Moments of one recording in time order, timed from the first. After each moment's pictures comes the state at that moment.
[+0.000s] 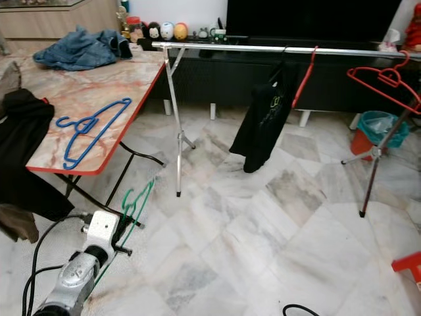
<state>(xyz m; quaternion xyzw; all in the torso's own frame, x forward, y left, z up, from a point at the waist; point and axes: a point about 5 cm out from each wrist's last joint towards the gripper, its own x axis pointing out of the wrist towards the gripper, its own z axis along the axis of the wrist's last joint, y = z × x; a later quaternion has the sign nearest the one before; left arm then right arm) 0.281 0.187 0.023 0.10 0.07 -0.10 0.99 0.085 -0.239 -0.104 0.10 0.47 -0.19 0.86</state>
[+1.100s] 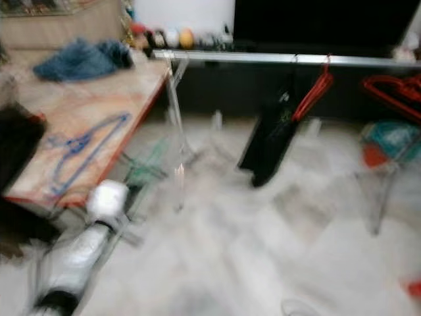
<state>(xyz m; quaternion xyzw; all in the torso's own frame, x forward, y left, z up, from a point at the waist) 0.297 0.187 0.052 0.08 0.02 -0.08 0.99 0.093 -0.224 -0.103 0.12 0.44 -0.18 0.87</state>
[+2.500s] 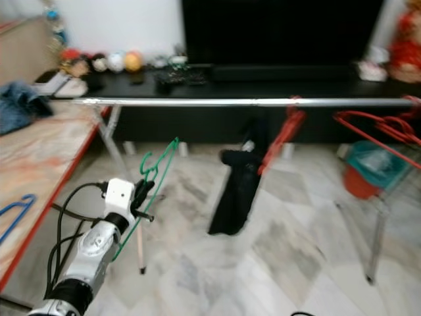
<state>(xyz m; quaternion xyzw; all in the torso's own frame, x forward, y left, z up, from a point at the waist) 0.314 0.169 0.069 0.07 -0.01 -0.11 0.99 0.091 -0.231 -0.102 0.10 0.44 -0.17 0.87</state>
